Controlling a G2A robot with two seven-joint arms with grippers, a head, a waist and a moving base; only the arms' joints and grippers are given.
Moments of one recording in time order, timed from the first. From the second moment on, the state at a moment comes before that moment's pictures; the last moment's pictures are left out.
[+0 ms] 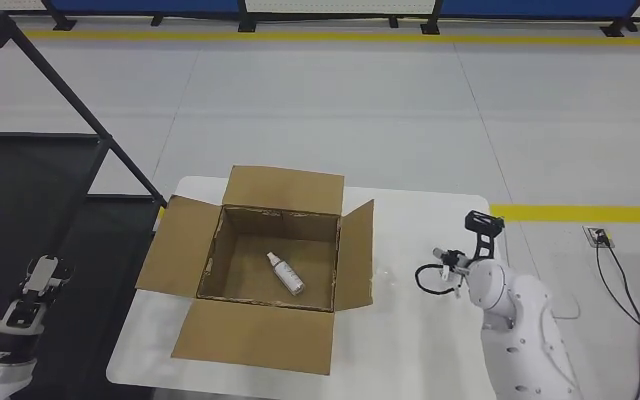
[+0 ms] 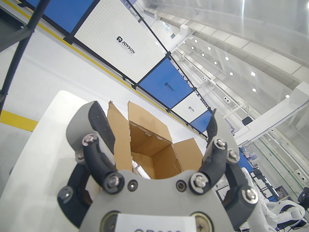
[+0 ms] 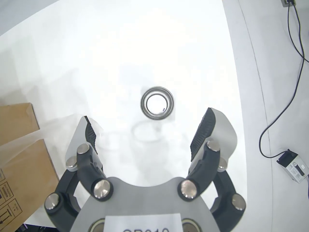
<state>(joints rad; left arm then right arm) 1.64 -1.06 -2.12 -1.80 -0.09 -0.53 -0.31 -0.95 -1.45 1.58 -1.54 -1.41 0.33 1.11</state>
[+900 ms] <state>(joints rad) 1.64 -1.06 -2.12 -1.80 -0.09 -0.53 -0.31 -0.96 -1.45 1.47 -1.81 -1.44 0.41 1.07</state>
